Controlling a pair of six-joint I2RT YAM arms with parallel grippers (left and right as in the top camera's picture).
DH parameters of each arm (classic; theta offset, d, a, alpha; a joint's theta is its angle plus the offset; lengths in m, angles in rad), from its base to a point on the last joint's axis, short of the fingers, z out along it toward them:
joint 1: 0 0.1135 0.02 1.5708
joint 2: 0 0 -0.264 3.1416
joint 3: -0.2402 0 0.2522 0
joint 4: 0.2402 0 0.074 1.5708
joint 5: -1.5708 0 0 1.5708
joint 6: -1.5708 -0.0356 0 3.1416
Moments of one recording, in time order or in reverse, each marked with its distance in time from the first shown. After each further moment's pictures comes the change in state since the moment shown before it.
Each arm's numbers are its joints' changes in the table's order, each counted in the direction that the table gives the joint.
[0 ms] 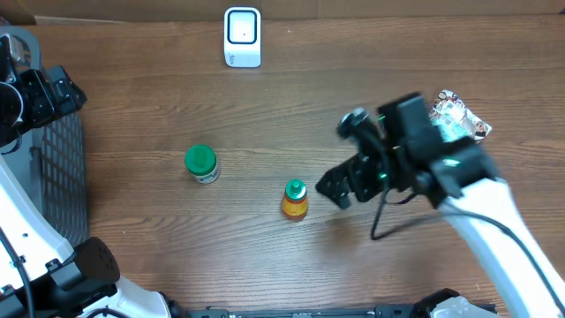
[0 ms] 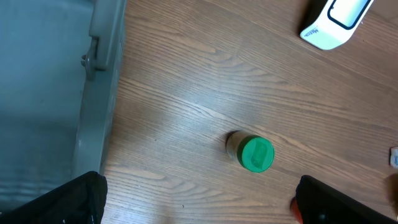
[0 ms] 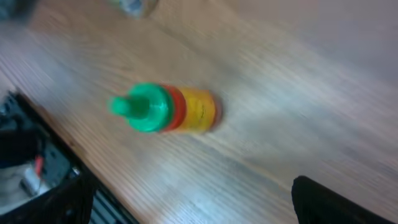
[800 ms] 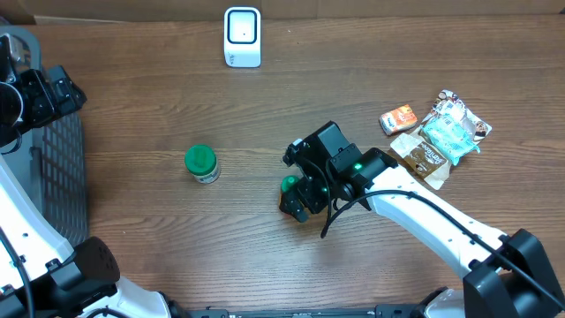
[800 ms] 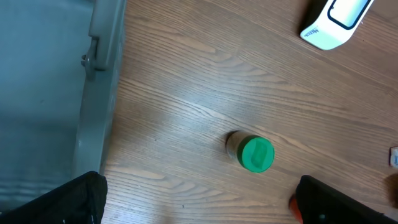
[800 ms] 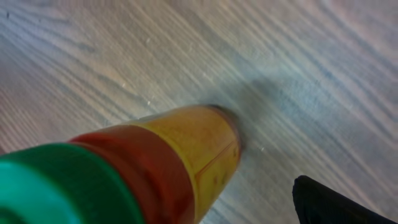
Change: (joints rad) left arm 0.000 0.000 0.000 0.000 0.000 0.000; right arm 0.211 -0.263 0.177 -0.409 -0.106 -0.022
